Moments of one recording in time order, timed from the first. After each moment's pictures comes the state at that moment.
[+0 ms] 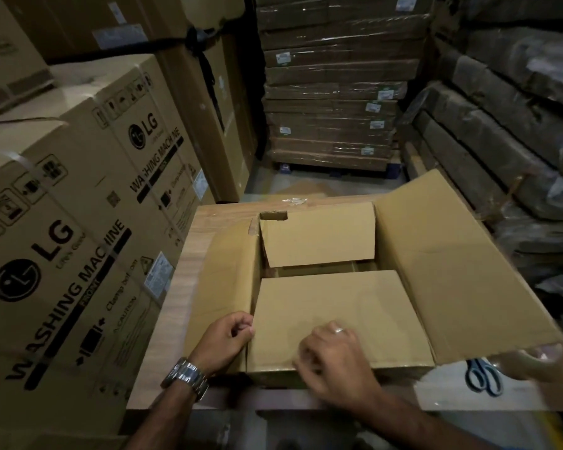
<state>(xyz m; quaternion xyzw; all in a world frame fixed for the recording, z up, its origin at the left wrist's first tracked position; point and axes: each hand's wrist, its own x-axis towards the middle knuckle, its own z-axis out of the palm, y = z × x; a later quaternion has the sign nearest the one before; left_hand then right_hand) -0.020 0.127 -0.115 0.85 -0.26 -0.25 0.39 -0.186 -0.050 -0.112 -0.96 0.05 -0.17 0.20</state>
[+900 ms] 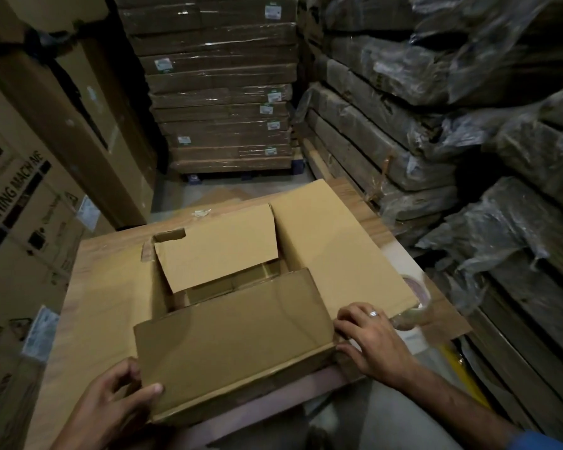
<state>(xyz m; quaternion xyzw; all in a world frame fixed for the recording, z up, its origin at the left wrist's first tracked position) -0.034 0.124 -0.088 0.80 -0.13 -0.34 0.47 -0.313 -0.202 -0.141 -0.97 0.15 -0.17 0.08</state>
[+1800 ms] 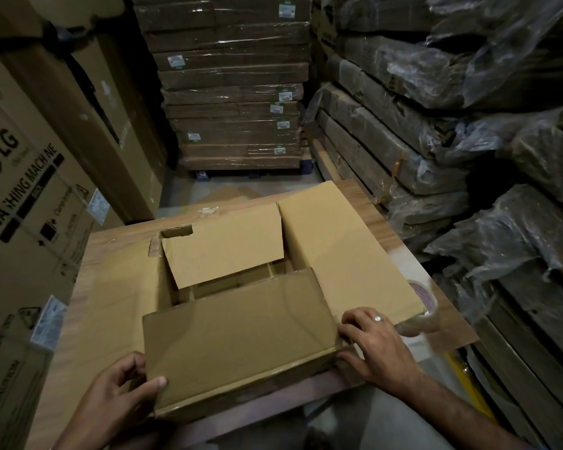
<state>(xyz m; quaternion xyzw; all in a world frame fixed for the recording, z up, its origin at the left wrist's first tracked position) -0.035 0.125 -0.091 0.79 -0.20 -0.31 0.49 -0.311 -0.197 -0.130 -0.97 0.16 -0.14 0.08</state>
